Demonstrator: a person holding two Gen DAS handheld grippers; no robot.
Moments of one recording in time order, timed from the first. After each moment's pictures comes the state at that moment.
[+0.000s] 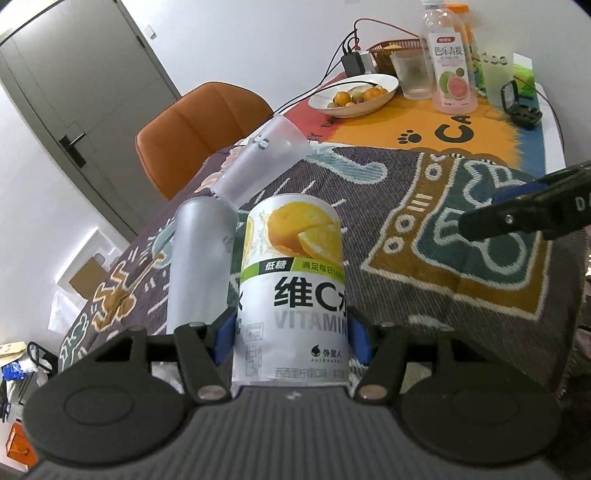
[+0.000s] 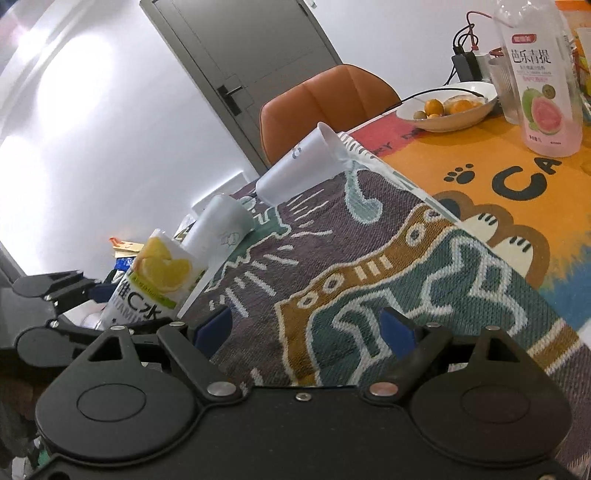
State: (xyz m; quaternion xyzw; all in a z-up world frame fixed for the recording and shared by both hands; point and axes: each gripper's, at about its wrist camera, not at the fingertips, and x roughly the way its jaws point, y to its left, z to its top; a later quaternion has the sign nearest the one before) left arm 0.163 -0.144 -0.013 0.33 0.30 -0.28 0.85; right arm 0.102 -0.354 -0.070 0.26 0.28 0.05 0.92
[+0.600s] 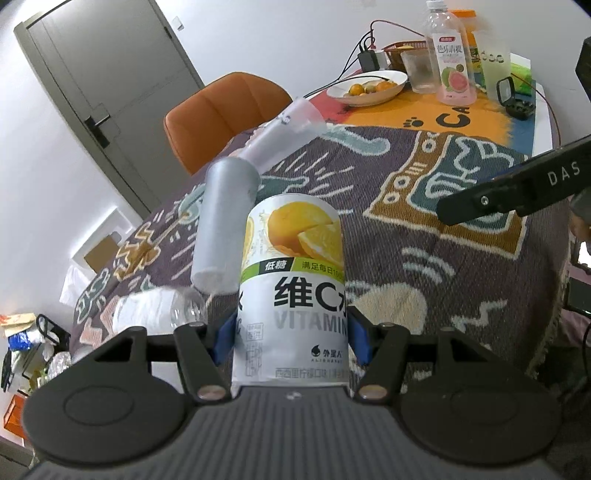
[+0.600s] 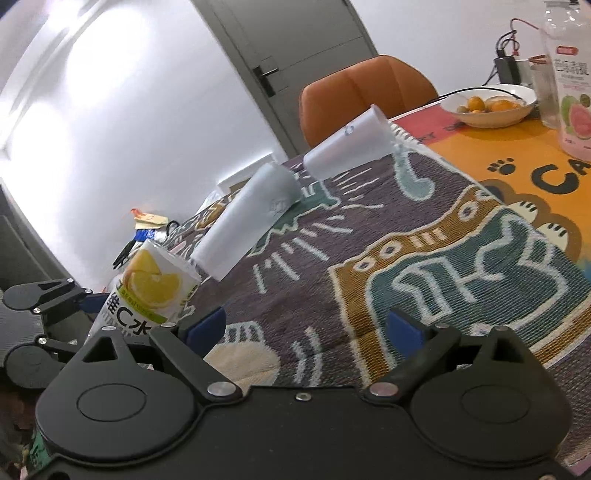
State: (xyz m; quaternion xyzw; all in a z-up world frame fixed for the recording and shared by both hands) left arm 0.115 -0.090 -0.018 0.31 0.30 -0.25 0.87; right arm 0.088 -0.307 -0.066 0.22 0.29 0.10 0.93
